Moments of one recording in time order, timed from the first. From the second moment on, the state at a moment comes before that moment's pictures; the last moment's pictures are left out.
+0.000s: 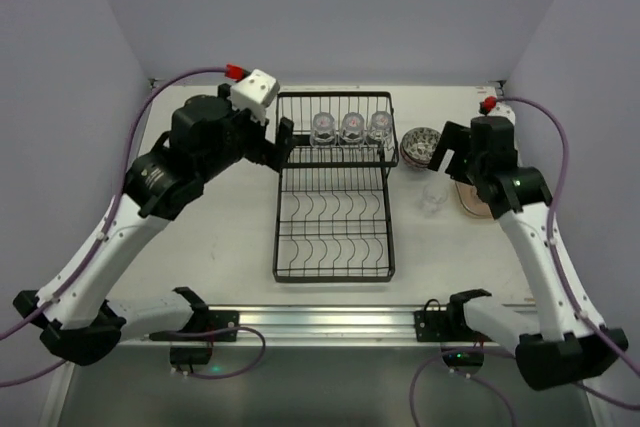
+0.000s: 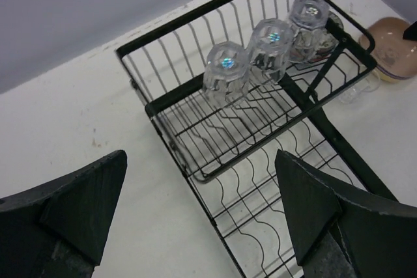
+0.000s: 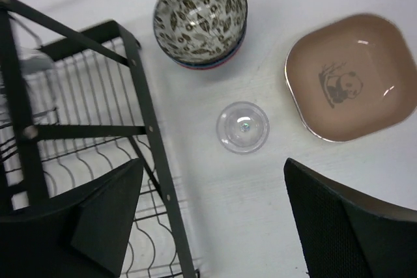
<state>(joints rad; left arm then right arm) -0.69 1.10 1.47 -0.68 -0.16 -0.06 0.20 1.13 1.20 -0.83 0.25 0.44</state>
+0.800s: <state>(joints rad) -0.55 1.78 1.92 -0.87 0.22 0.40 0.20 0.66 1.08 -0.84 -0.10 0.43</state>
